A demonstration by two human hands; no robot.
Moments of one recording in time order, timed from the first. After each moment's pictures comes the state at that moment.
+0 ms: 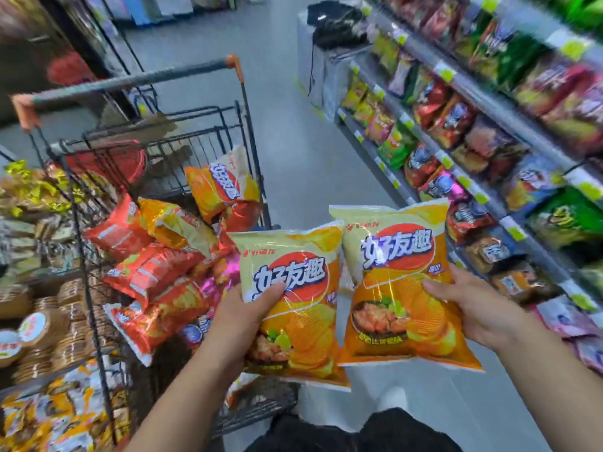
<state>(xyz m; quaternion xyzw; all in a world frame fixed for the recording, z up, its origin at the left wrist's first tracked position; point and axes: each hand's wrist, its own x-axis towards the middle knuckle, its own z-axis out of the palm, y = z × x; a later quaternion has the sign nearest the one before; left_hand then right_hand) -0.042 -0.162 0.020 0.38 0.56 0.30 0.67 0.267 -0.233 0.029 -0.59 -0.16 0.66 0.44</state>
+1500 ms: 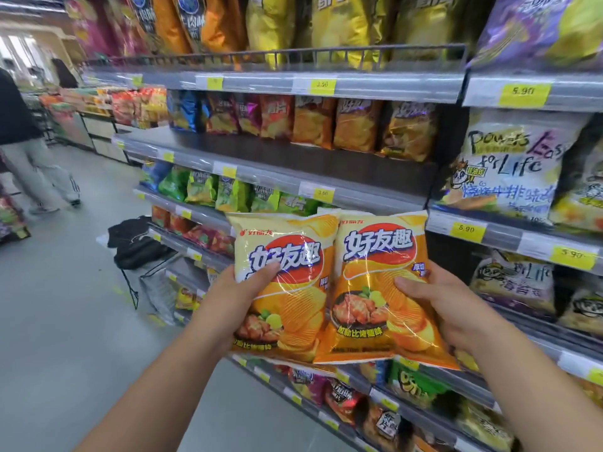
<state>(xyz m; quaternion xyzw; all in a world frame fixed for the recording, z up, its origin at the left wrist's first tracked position) 0.507 0.138 0.225 0.64 0.29 0.21 0.68 0.683 -0.093 0.230 -0.61 -0.17 0.33 0.70</state>
